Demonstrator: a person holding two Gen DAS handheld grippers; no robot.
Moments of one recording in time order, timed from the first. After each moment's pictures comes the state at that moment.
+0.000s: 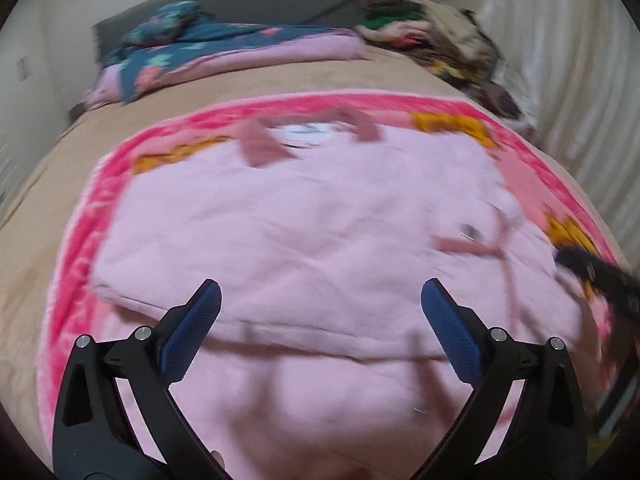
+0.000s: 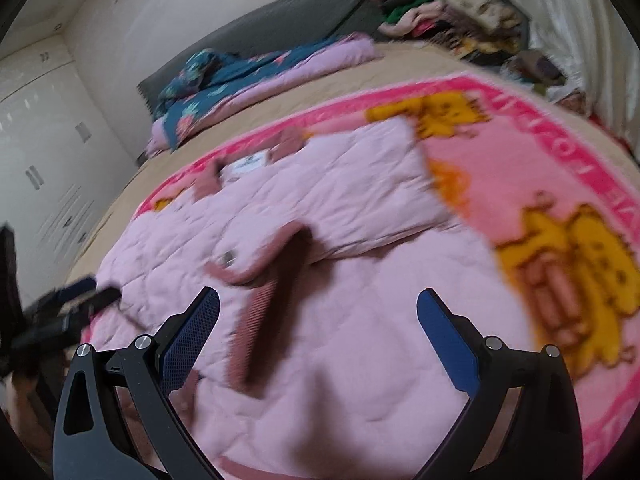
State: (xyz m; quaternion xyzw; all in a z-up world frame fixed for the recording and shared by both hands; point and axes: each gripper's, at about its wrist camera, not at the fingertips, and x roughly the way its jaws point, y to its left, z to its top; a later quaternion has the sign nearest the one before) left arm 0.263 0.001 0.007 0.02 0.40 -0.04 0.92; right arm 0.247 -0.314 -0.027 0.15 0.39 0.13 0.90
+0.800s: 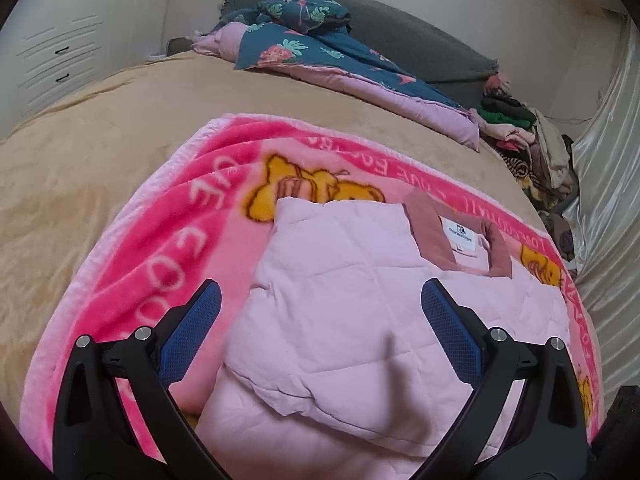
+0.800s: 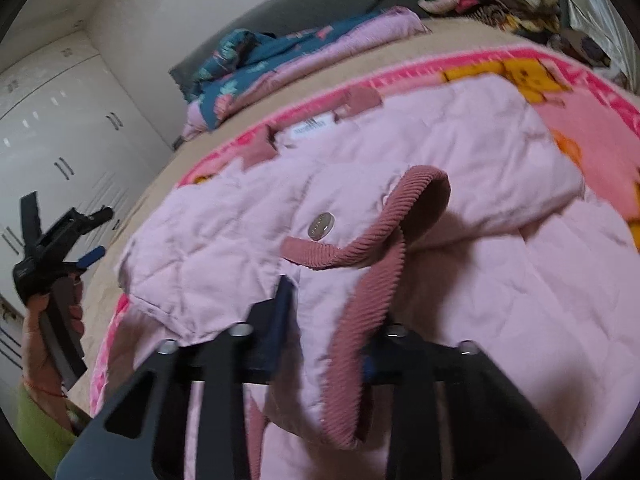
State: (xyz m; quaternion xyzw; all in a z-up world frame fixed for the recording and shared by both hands) left arm 0.307 0.176 0.012 -0.18 0.34 0.08 0.92; right arm 0.279 -0.238 -0.051 0.17 0.39 0.20 0.88
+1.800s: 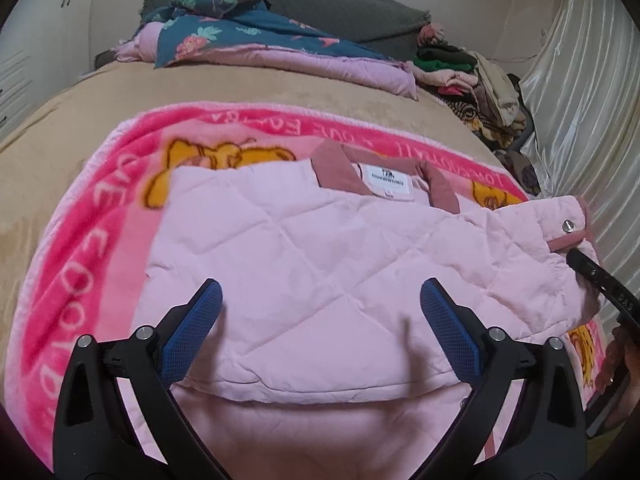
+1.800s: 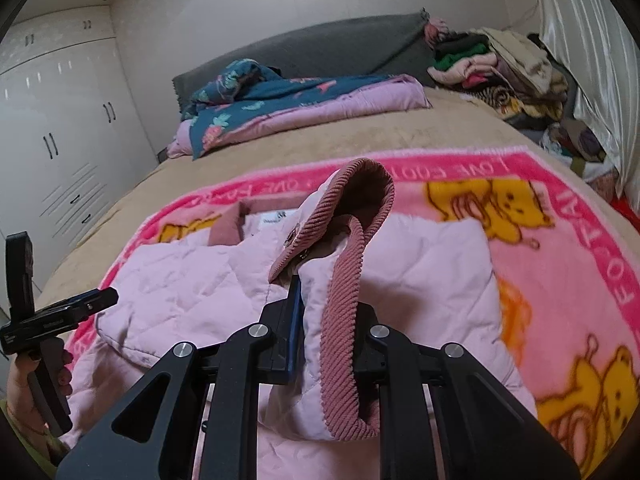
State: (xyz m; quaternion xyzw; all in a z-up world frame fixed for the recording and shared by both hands) left arm 0.334 0.098 -0.008 -0.11 0.38 -0.03 0.92; right arm 0.349 -0.272 0.006 0.07 0.32 0.16 0.93
